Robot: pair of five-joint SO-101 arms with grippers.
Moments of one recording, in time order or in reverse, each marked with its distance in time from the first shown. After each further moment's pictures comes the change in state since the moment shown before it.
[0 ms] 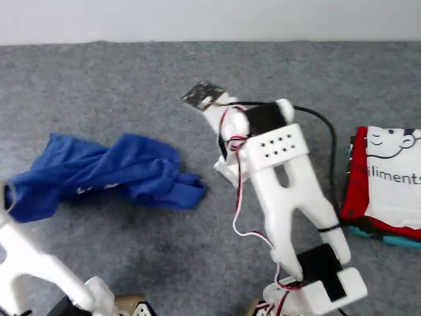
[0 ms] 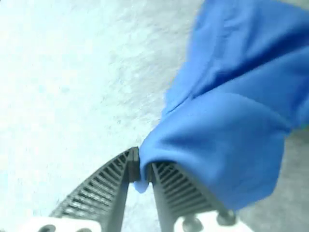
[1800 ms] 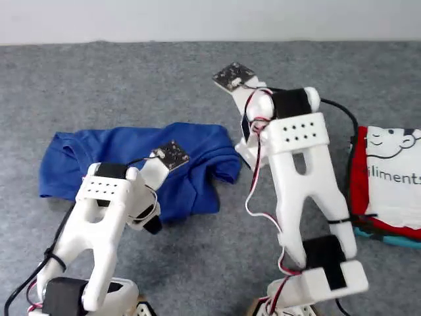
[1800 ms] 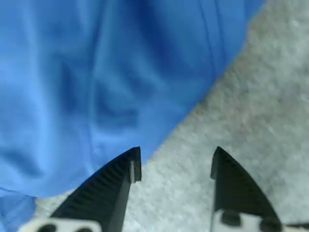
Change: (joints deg) left arm 57.6 9.6 25.3 -7.6 -0.4; right arm 10.5 1.4 -3.8 0.0 0.0
